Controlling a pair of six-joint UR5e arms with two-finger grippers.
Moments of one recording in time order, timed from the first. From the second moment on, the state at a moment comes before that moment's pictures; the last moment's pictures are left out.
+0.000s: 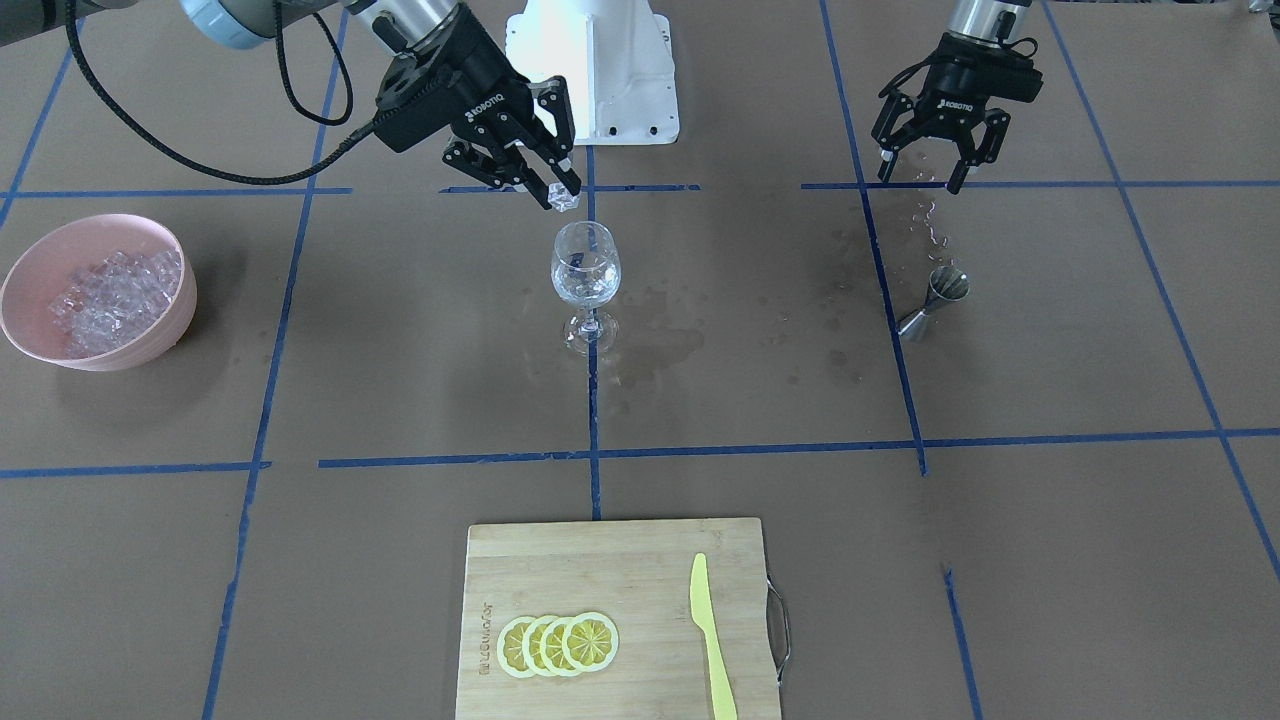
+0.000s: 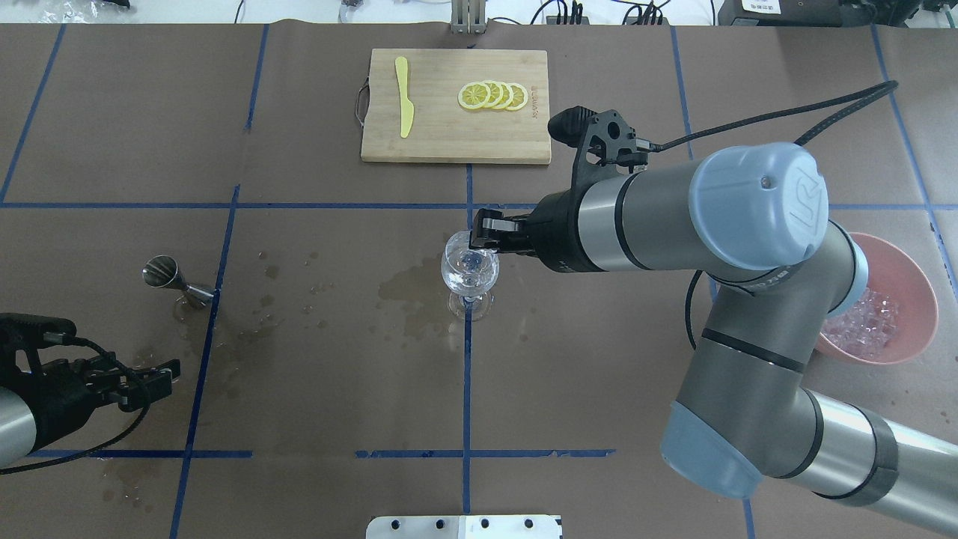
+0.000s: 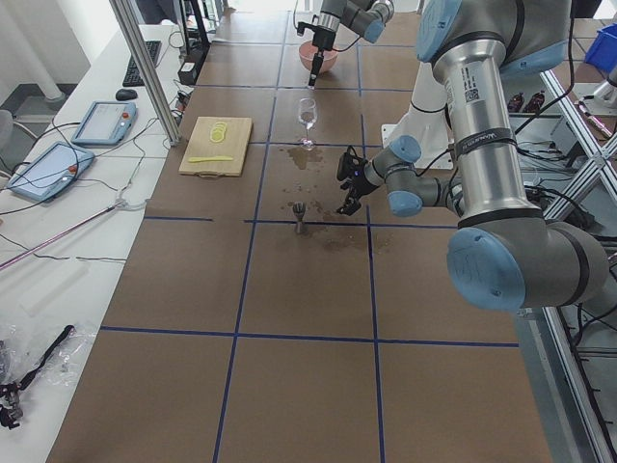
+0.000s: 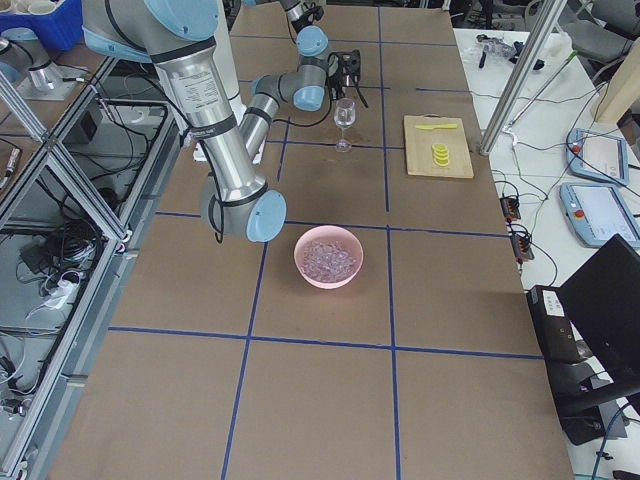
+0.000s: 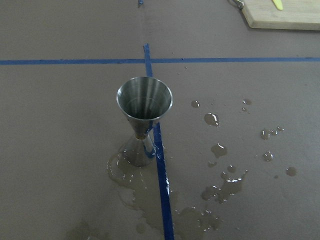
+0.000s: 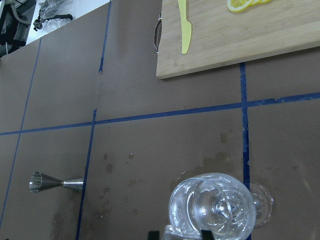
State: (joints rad) left arm -0.23 -1.16 -2.25 -2.34 -1.25 -1.29; right arm 0.53 -1.04 2.00 -1.17 1.80 1.40
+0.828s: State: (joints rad) left arm -0.25 -1.15 -2.34 -2.24 -1.34 -1.29; right arm 0.52 -0.98 1.93 -1.21 1.76 1.40
